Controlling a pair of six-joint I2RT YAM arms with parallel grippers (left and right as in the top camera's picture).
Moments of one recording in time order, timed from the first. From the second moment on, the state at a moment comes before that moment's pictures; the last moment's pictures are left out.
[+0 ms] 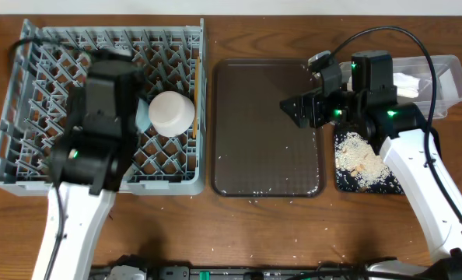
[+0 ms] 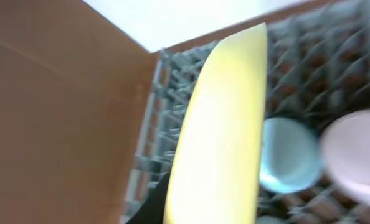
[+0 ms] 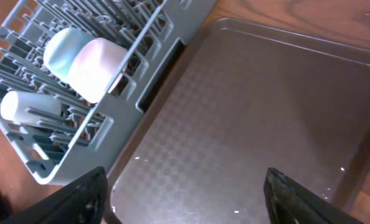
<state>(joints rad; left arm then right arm) -0.21 1.22 1.35 -0.84 -0.70 0.27 0.21 1.47 1.21 -0.57 -0.54 0.03</state>
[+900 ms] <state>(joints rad) 0.13 1.55 1.35 -0.66 -0.48 0.38 0.21 1.47 1.21 -0.59 -0.52 0.04</state>
